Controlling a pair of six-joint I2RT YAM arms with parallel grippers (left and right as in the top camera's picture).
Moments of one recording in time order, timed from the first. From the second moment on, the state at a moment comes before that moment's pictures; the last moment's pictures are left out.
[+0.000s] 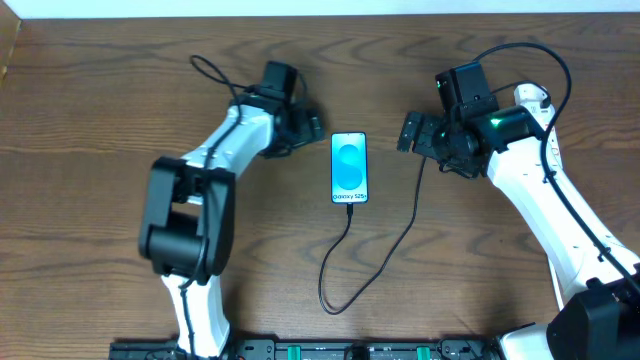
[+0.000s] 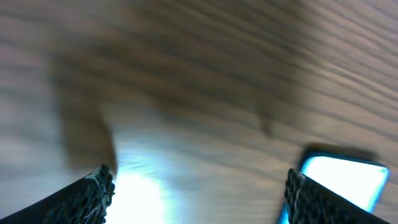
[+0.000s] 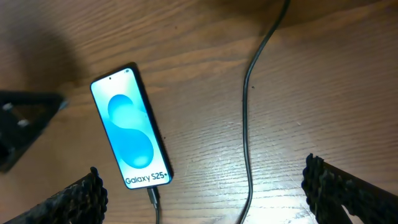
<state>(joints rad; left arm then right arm) -0.26 2.05 1.42 -0.59 0.14 -0.54 0.32 1.61 1.33 -0.87 -0.05 0.64</state>
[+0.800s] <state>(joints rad) -0.24 1.31 1.40 -0.96 -0.23 -0.43 0.32 1.61 1.33 -0.91 -0.02 0.64</state>
